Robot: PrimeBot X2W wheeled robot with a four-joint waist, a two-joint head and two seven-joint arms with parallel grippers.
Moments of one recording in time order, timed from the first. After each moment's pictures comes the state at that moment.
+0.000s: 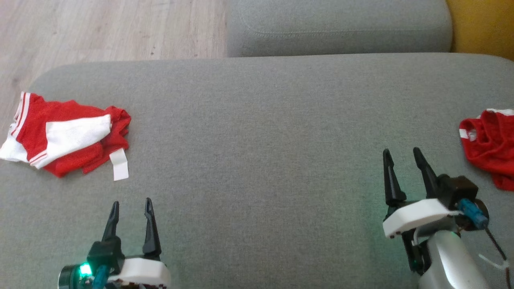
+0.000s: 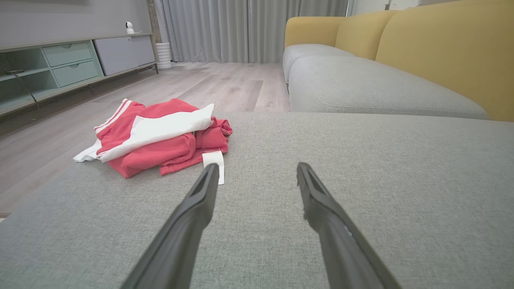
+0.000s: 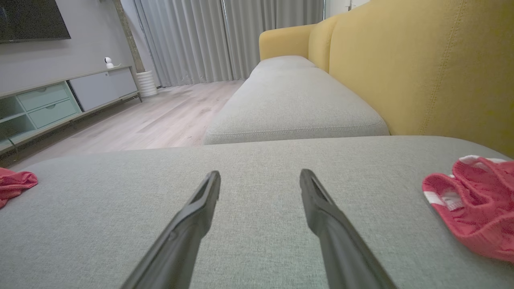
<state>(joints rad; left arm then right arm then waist) -0.03 0.05 -0.07 0.39 -0.12 0.05 -0.25 -0.22 -0.05 0.02 0.53 0.12 0.12 -0.26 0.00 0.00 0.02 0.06</state>
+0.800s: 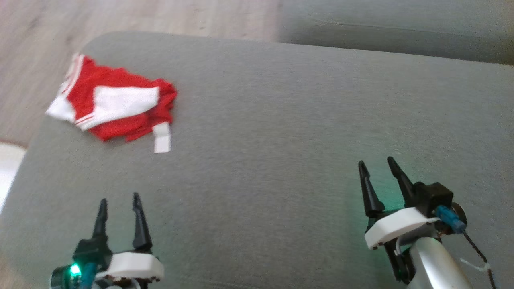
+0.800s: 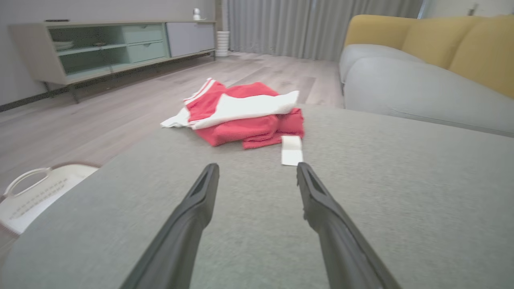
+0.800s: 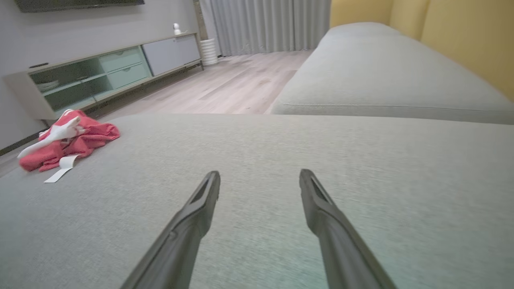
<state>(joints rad) -0.04 0.05 -0.05 0.38 -0.19 0.07 -0.25 -0.19 -0.05 0.12 0.53 0.14 0.12 -0.26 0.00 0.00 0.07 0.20</state>
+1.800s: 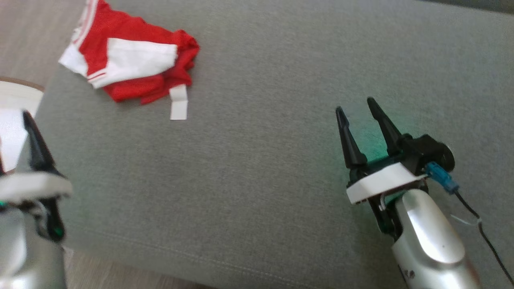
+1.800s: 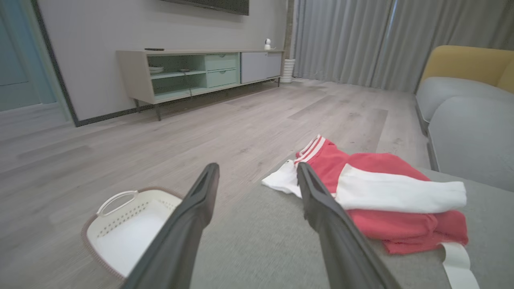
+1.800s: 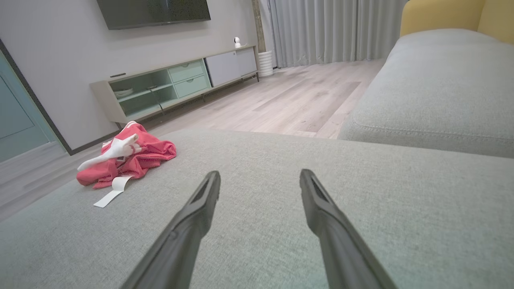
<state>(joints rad) -0.42 0.20 0.26 0.58 -0.25 -0.12 -0.25 -0.35 -0.05 0.25 0.41 0.14 0.12 -0.26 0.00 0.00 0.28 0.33</state>
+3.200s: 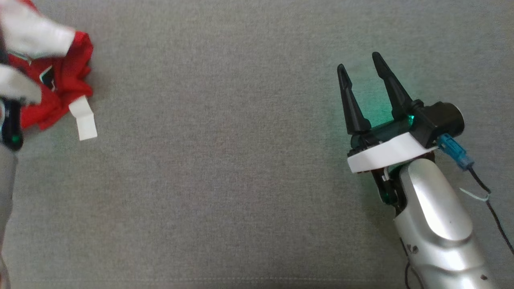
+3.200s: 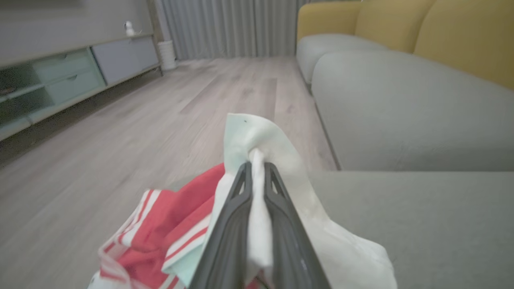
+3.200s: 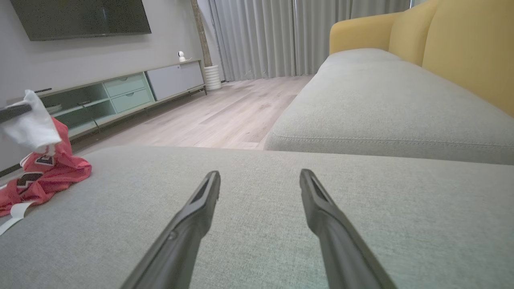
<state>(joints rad) -0.95 0.47 -0.38 0.96 -0.62 -0.13 -0.23 -0.46 -0.06 0.26 0.33 0.14 0.12 -0.26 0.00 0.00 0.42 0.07</state>
